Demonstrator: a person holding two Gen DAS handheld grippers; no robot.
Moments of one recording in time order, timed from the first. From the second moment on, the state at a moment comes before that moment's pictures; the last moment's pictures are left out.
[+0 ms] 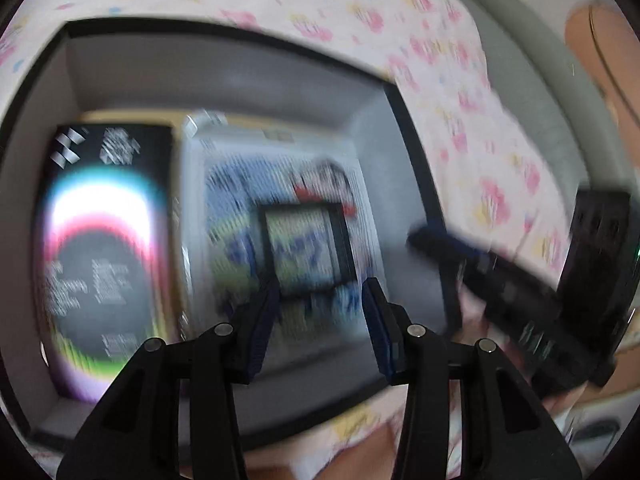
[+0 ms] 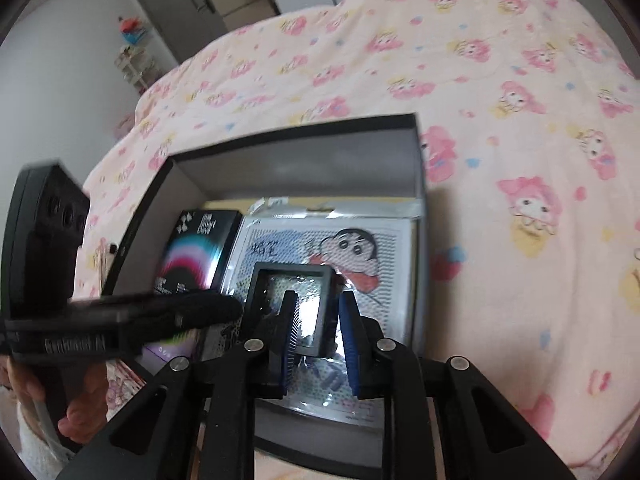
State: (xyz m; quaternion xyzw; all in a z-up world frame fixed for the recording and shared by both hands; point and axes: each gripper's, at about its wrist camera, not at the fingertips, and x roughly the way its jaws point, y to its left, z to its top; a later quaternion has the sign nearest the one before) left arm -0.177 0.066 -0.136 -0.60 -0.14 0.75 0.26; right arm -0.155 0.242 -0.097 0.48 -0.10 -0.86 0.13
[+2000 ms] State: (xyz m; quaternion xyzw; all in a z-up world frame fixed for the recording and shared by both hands) left arm -0.234 0.064 -0.146 -0.60 -0.05 0.77 0.21; right arm -0.200 0.204 -0.135 0.56 -0.07 -0.81 0.15
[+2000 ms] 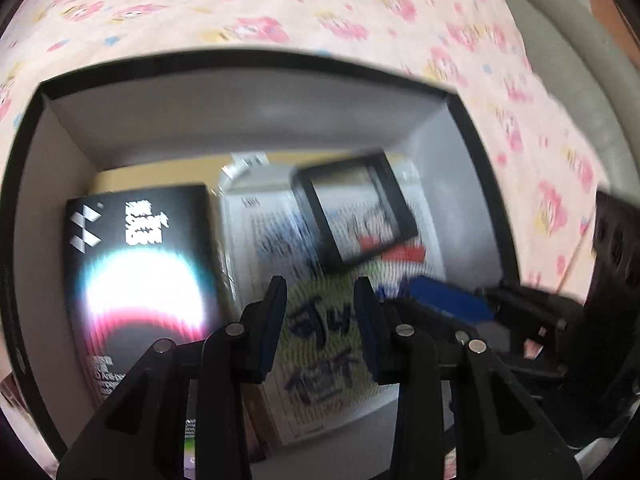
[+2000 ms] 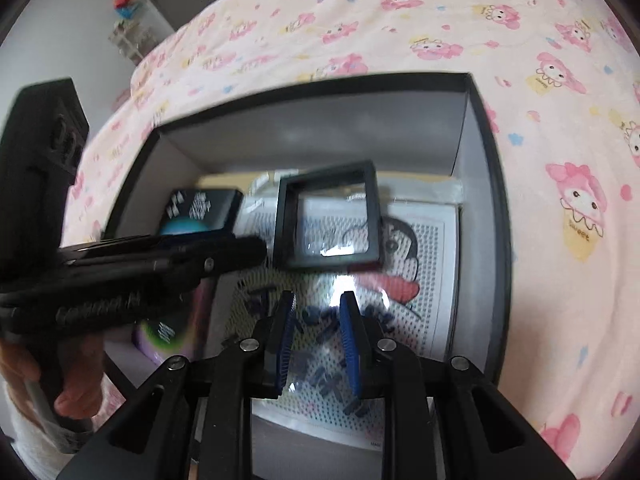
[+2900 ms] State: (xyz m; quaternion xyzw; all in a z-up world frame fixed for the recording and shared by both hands) left arm -0.299 0.052 -0.147 -0.59 -0.11 0.78 0.19; right arm -0.239 0.212 -0.129 0.55 -0.13 -0.82 0.13
